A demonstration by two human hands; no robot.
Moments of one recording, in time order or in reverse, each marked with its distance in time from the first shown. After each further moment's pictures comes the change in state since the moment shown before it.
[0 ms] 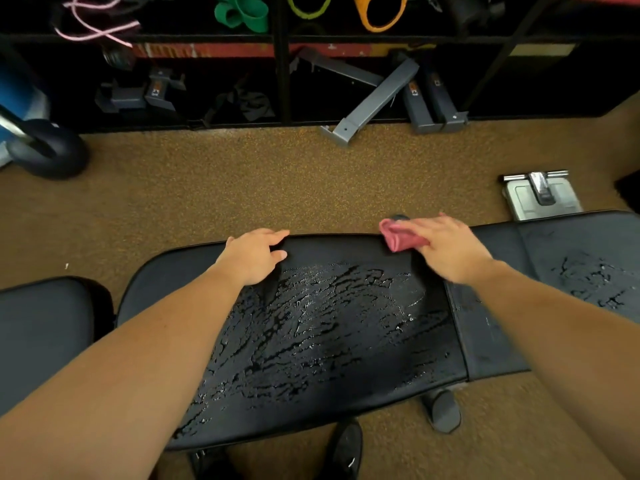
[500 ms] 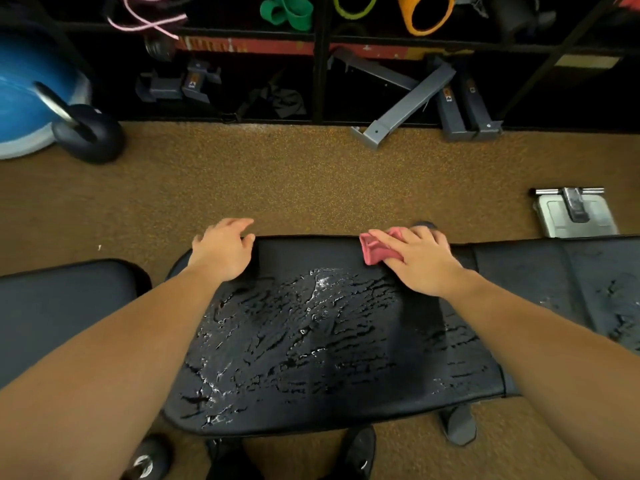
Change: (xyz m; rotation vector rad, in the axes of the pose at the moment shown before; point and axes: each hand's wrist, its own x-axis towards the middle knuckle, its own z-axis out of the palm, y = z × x) left_hand -0.032 -0.088 -0.025 -0.108 0.231 -0.238; right_hand 0.026 -0.101 0.018 -0.115 -0.177 -0.017
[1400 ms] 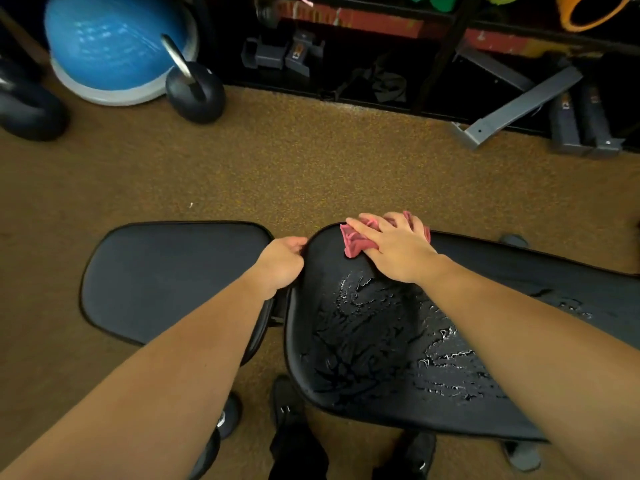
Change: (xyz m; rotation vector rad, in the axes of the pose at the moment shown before) left_hand -0.040 -0.165 -0.006 -0.802 -0.207 -0.304; right_hand 0.102 -0.262 0.019 -0.072 -0.086 -0.256
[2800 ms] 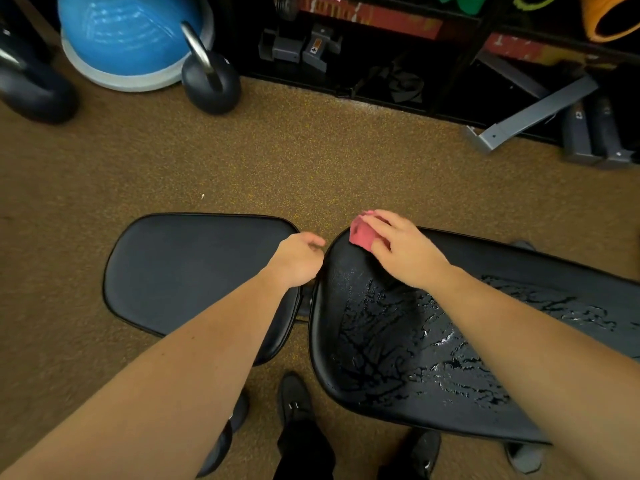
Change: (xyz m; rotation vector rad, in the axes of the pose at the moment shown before) left_hand 0.005 -0.017 -0.026 -0.033 -0.003 0.039; right_hand 0.013 -0.040 0.011 0.329 0.255 -0.047
